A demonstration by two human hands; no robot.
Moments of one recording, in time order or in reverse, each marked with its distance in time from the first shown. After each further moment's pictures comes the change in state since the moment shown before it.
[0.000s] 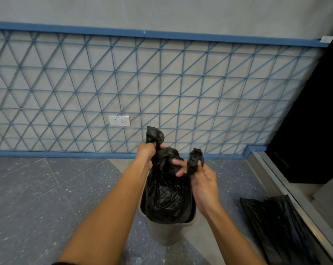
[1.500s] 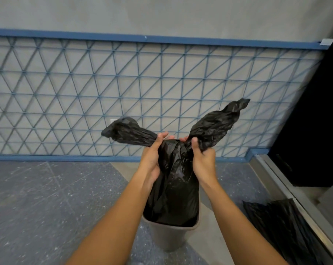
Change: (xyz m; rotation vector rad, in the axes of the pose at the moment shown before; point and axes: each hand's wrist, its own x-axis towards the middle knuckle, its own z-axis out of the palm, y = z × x) left_hand -0.035 -0.007 0.005 -0.372 -0.344 0.188; right_hand 0.058 -0.010 0.008 -0.288 0.178 -0.069
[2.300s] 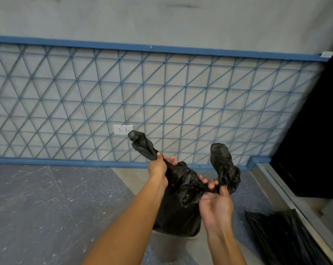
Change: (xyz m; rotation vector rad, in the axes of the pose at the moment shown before) left_hand 0.018 -0.022 0.006 -0.080 0.416 -0.161; right_hand -0.051 0.023 -0.023 1.080 0.262 0.380
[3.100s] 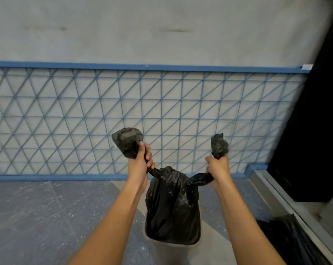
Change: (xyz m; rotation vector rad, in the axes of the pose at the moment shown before) left_hand -0.033 0.059 -0.027 0.067 -0.331 0.516; right_hand 0.056 -0.040 0.067 -1.067 0.186 -0.144
